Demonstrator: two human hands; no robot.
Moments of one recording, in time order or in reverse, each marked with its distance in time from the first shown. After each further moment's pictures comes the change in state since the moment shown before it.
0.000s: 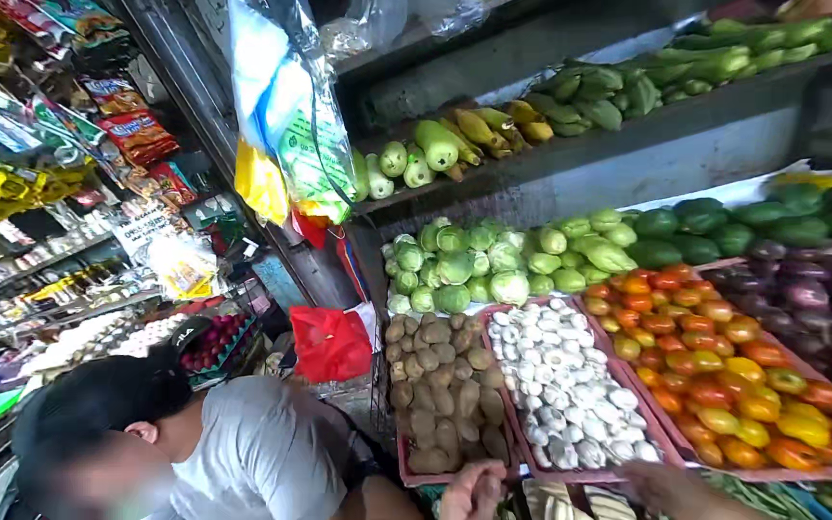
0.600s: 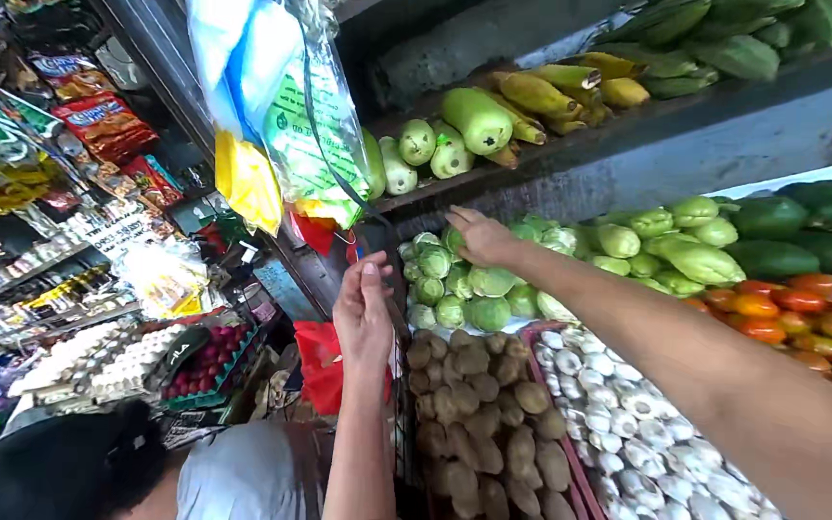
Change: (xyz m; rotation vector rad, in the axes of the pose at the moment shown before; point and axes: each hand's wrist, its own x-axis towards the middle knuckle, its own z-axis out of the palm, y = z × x) left_hand 0.246 0.148 -0.179 0.091 0.617 0.505; right_hand 0.297 -0.353 -0.222 -0.470 0.620 -0.507
